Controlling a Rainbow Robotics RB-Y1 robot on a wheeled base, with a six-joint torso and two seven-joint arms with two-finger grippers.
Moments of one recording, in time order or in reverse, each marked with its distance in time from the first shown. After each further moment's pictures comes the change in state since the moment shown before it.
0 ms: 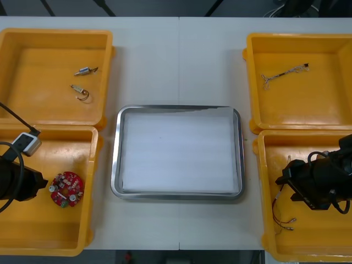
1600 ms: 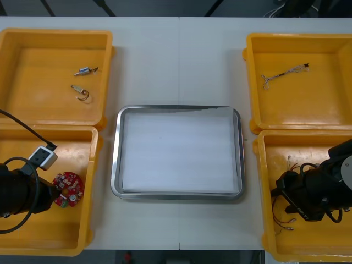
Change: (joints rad) right arm 0.012 0.028 0.036 0.057 -0.012 0.019 0.000; left arm 0.016 -0.024 -0.137 -0.018 -0.155 -0.127 0.000
